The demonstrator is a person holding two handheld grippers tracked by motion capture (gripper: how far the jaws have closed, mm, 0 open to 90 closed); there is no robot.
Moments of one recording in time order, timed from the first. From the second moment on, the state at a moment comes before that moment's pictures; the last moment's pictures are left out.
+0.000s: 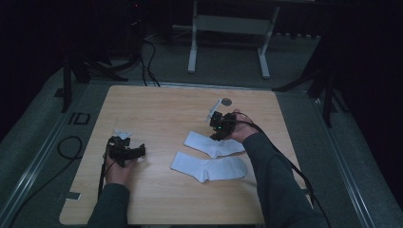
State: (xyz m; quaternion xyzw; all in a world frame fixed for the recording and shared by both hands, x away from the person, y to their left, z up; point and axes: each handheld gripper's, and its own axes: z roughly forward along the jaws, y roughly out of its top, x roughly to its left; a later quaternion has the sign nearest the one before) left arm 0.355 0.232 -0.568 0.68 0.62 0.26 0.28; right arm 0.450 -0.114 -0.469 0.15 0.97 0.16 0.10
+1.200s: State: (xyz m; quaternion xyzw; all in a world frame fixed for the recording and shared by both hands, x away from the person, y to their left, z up) left arm 0.355 0.232 -0.568 0.68 0.62 0.26 0.28; right arm 0.472 -0.068 -0.525 0.17 0.98 0.10 0.02
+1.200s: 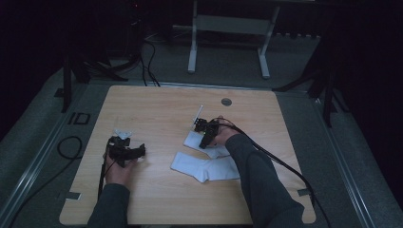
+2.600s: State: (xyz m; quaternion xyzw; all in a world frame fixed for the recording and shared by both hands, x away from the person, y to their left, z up) left arm 0.355 0.232 -0.568 0.68 0.62 0.26 0.28; right arm 0.447 -0.091 -0.470 0.13 0.98 0.13 0.10
